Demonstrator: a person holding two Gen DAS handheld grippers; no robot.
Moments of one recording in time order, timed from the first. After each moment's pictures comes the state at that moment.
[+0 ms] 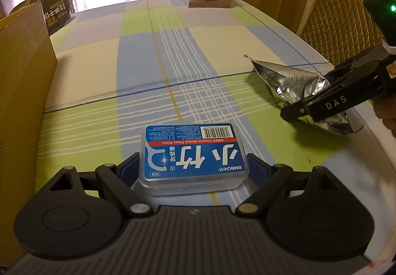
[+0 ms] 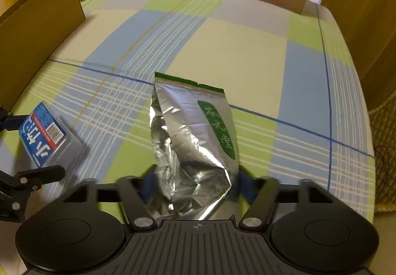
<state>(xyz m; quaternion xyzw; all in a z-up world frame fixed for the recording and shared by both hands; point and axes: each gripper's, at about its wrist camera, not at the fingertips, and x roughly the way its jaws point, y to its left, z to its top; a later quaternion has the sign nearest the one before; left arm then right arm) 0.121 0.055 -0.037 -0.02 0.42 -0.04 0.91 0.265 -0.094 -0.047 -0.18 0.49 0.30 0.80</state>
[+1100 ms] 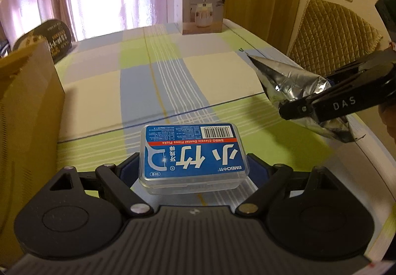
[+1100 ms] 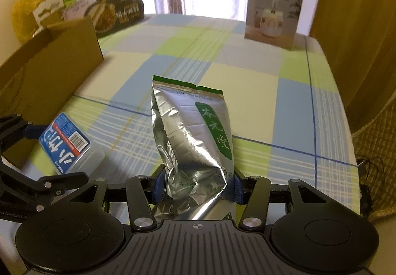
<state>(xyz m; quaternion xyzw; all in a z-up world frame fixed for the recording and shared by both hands) 0.102 0.051 0.004 0.01 0.37 -0.05 0.93 0.224 -0.101 0.008 -0.13 0.42 0.31 0.84</state>
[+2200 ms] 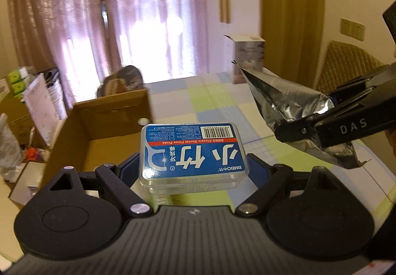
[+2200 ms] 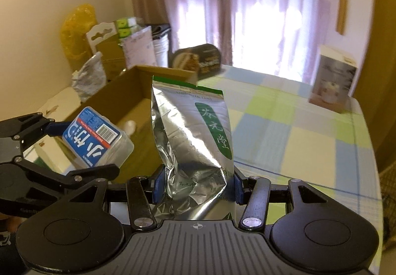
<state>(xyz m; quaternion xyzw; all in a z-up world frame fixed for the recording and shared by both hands) -0.030 0.146 0.127 0.02 0.29 0.04 0.96 0.093 0.011 0.121 -0.11 0.35 0.40 0.84</state>
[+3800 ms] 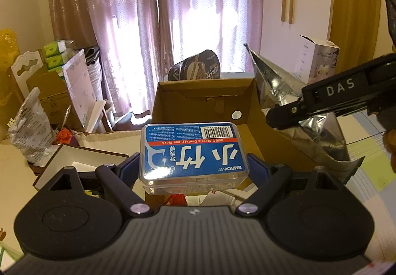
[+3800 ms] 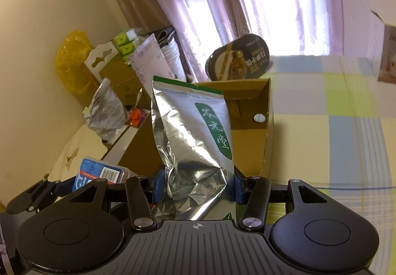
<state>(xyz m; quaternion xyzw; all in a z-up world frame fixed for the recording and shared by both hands) -0.003 0.329 0.095 -0.01 0.30 0.11 0.95 0.150 0.212 0.086 0.02 0.41 0.39 0.82</state>
